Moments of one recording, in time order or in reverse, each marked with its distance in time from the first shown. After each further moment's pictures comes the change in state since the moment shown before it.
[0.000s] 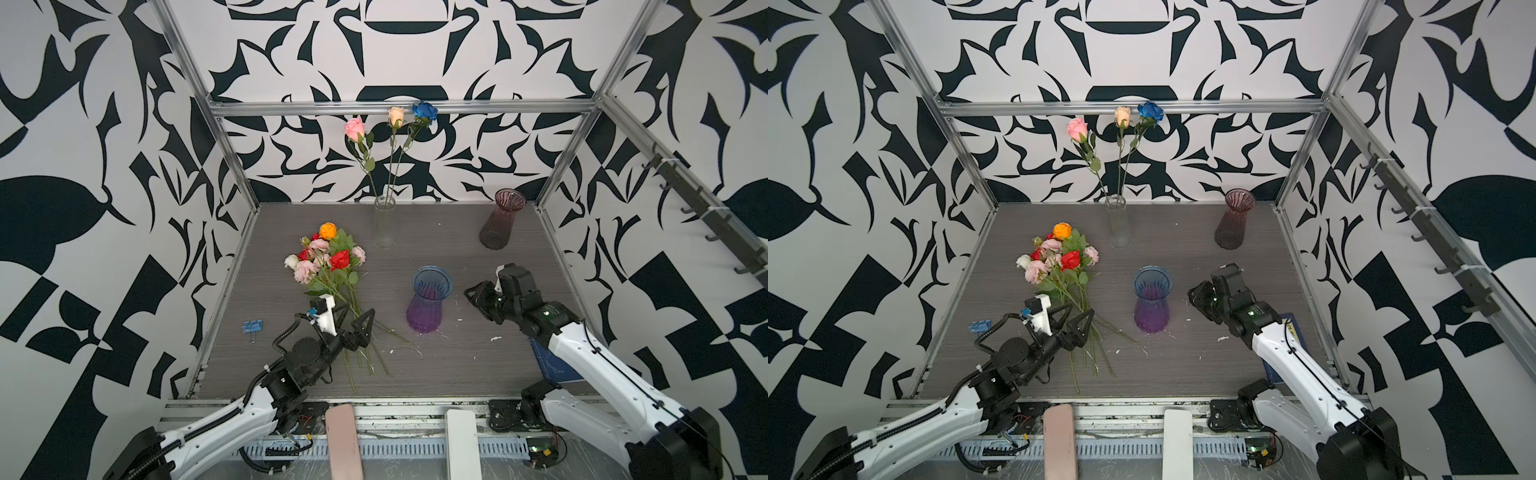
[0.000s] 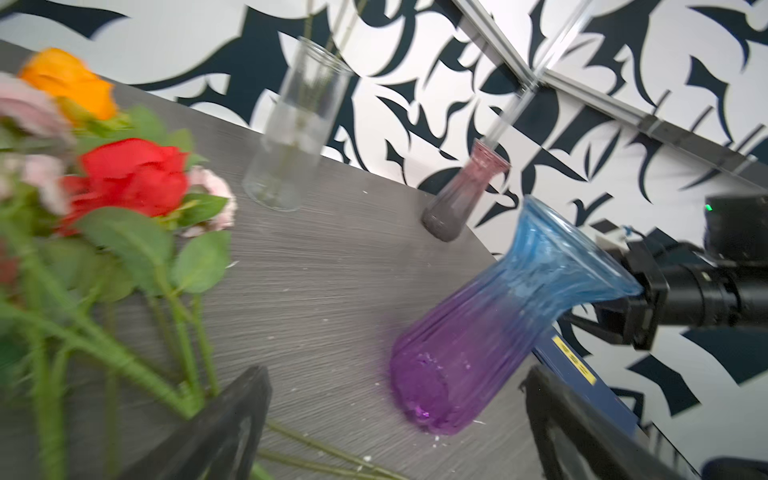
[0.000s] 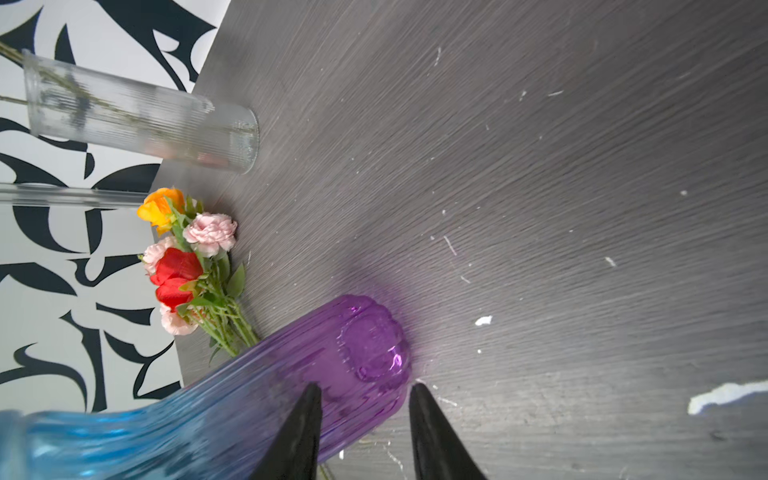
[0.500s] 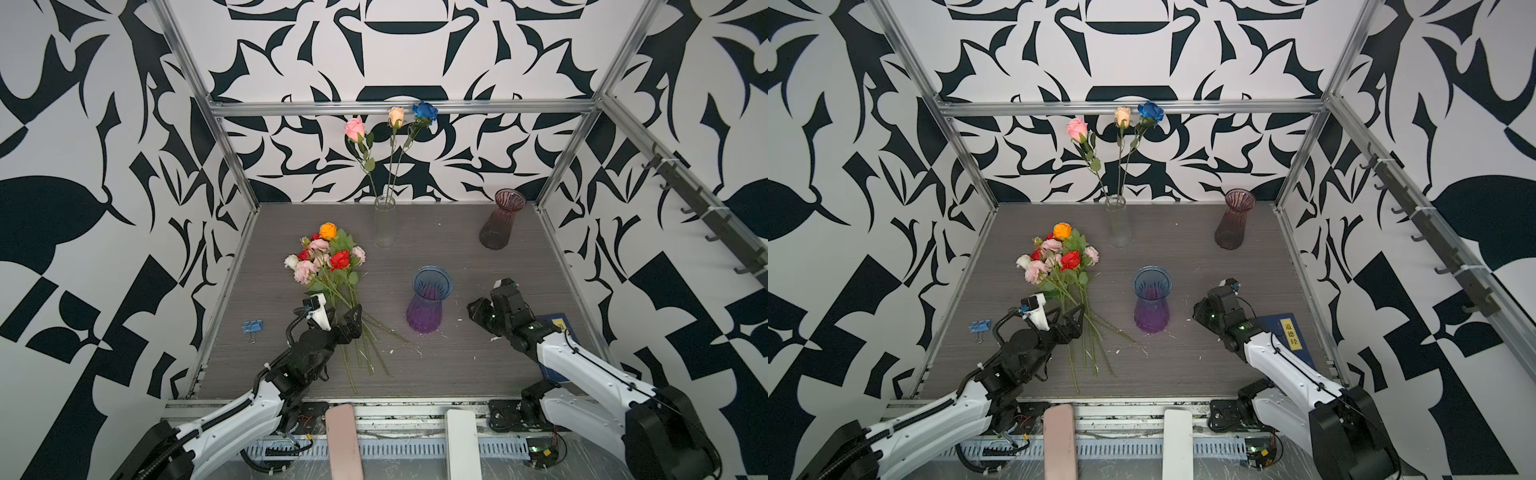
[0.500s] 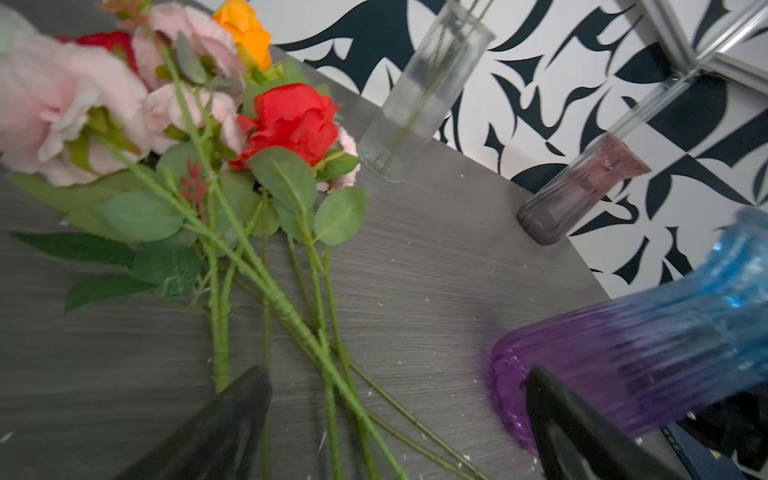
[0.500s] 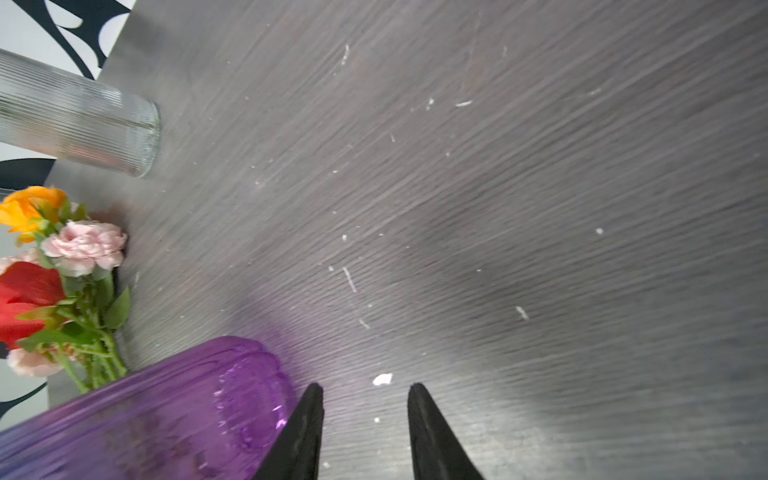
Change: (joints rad) left arm 0.172 0.209 0.001 -0.007 -0.020 -0.114; right arm 0.000 0.061 -0.265 0.287 0.121 -0.117
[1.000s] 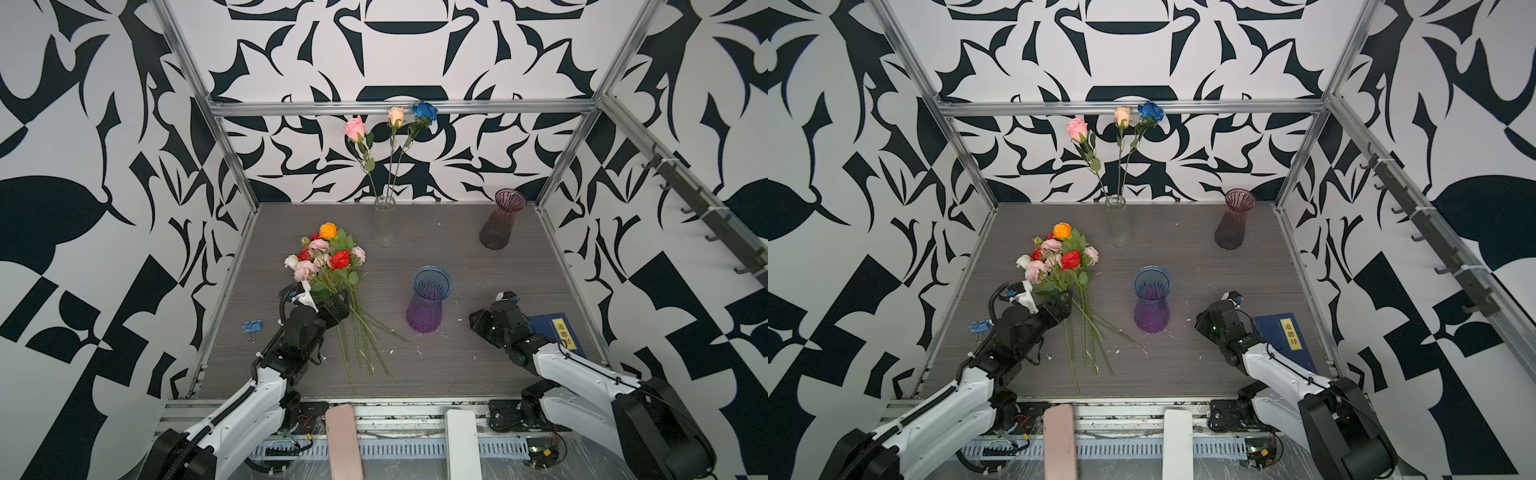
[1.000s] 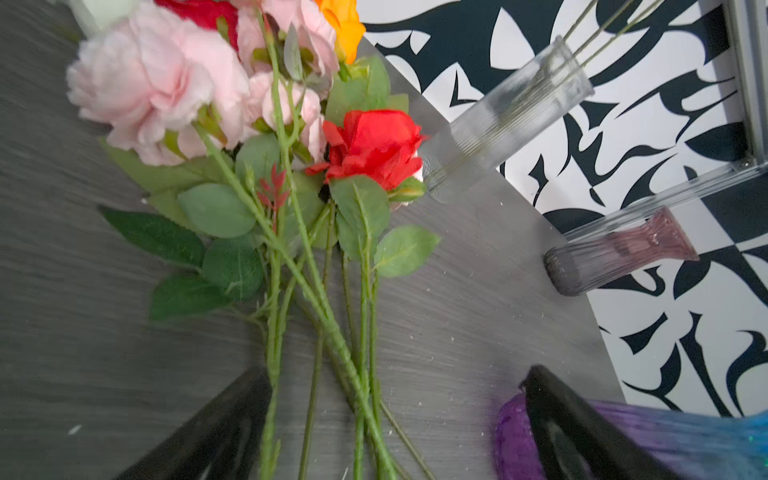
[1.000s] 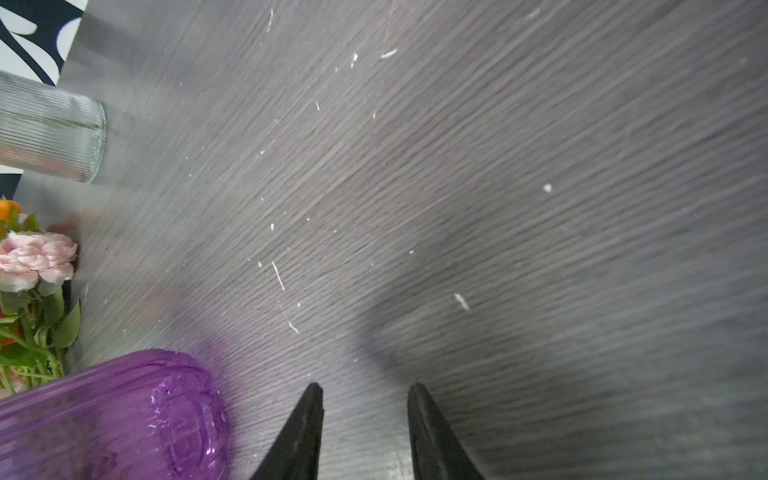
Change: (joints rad) left arm 0.305 0.063 0.184 -0.221 0.245 -0.139; right arm 0.000 0.029 -0.151 0.188 0.029 0.047
